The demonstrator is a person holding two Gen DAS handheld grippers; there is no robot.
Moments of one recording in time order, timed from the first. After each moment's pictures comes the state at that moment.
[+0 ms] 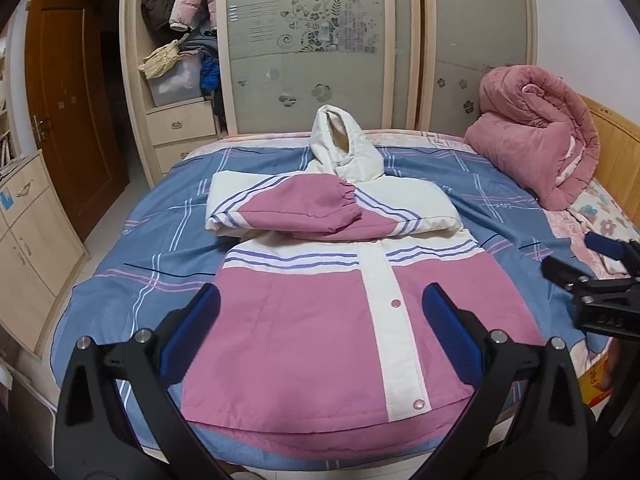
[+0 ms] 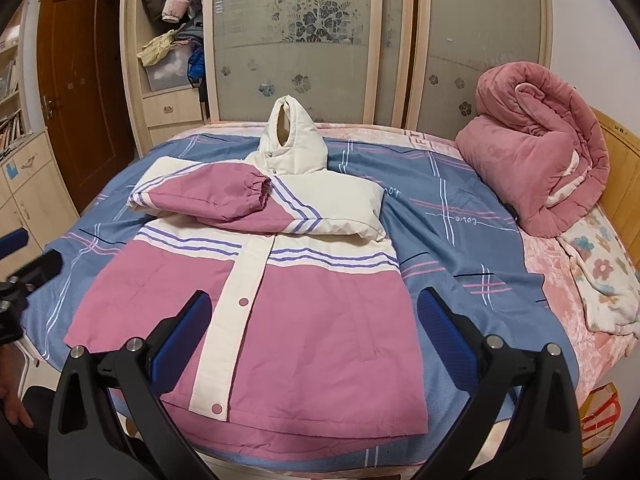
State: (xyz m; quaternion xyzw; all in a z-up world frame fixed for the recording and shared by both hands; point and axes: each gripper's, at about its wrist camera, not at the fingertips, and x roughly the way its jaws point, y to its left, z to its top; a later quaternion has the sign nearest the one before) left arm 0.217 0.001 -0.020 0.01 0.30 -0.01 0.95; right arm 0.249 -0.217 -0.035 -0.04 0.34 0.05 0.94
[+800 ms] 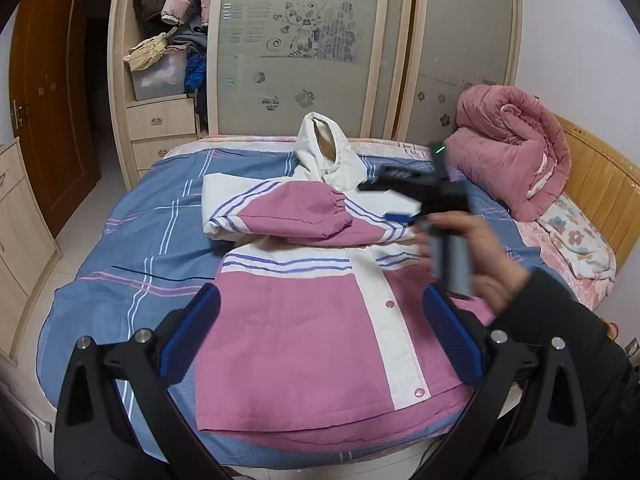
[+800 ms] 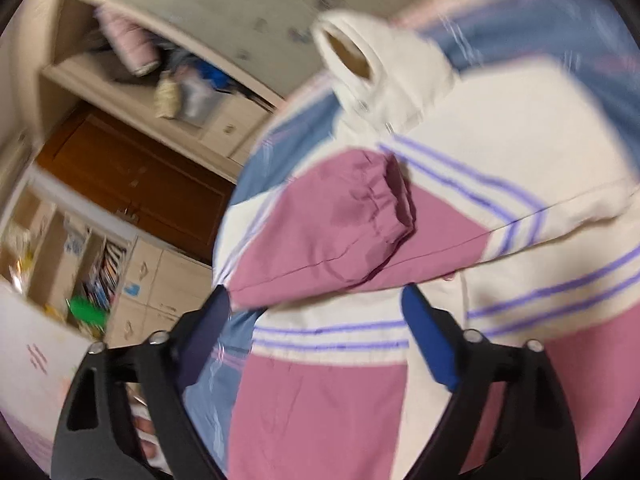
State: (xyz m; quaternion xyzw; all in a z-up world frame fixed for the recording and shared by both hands) left arm 0.209 0.064 -0.005 -0.03 0.30 -0.07 0.95; right arm 0.530 -0.148 -0.147 0.32 0.47 0.23 0.79
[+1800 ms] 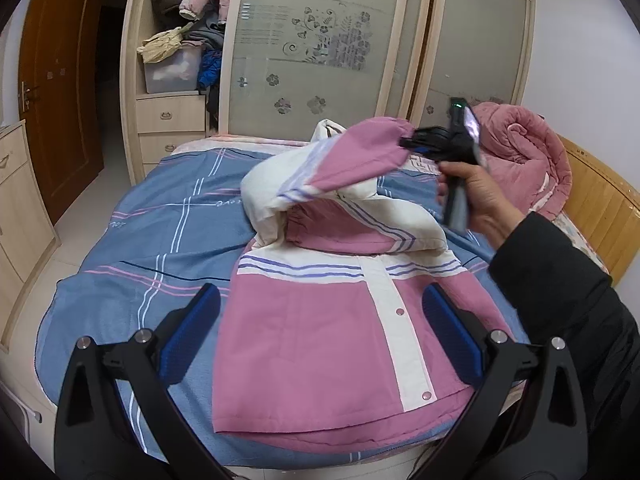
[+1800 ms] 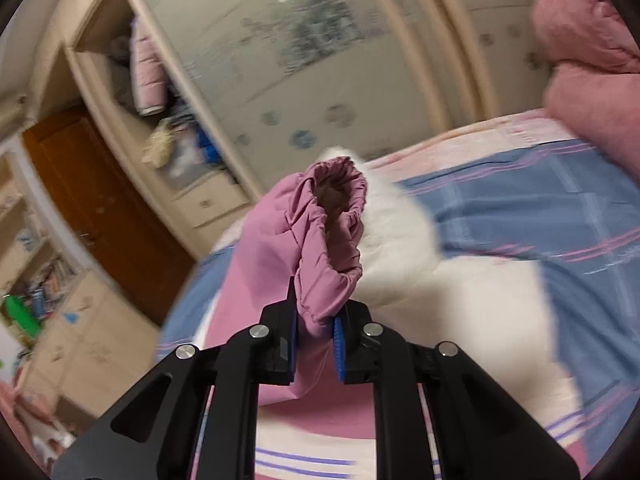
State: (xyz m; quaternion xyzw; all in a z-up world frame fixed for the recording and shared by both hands) left arm 0.205 0.095 -0.002 -0.06 0.29 -0.07 0.95; right arm 0.577 -0.182 -0.027 0.19 0.31 0.14 0.92
